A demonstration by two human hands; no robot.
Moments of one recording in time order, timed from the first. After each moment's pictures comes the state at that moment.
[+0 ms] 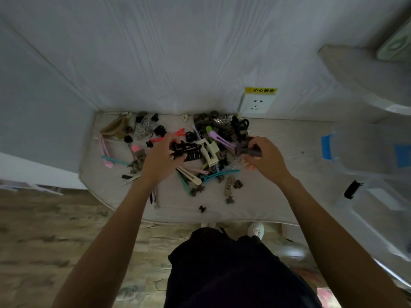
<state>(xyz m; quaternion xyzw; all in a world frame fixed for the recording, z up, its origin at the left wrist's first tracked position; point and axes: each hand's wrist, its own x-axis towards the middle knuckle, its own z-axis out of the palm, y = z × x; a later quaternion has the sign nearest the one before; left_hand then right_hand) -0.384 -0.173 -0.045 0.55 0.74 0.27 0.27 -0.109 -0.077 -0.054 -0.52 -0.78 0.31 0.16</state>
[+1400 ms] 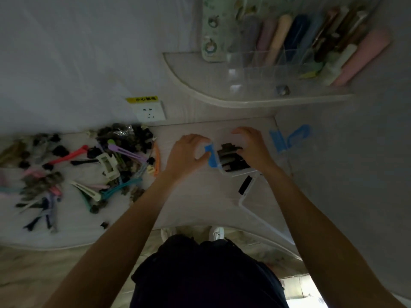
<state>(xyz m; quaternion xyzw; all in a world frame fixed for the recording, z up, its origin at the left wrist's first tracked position) -0.084 -0.062 -0.039 0.72 0.61 0.24 0.23 0.128 -0.003 -0.051 -0.58 -0.75 0.27 0.16</state>
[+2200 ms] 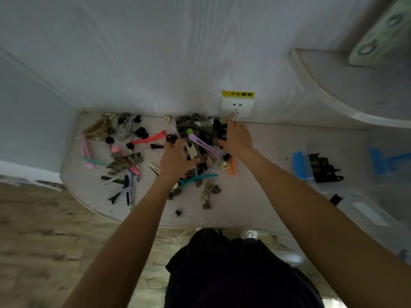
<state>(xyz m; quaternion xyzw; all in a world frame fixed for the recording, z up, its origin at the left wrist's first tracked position) -0.300 -0.120 -0.080 0.45 0.83 0.12 0.29 -0.146 -0.001 -0.078 -0.55 -0.80 0.25 -0.03</state>
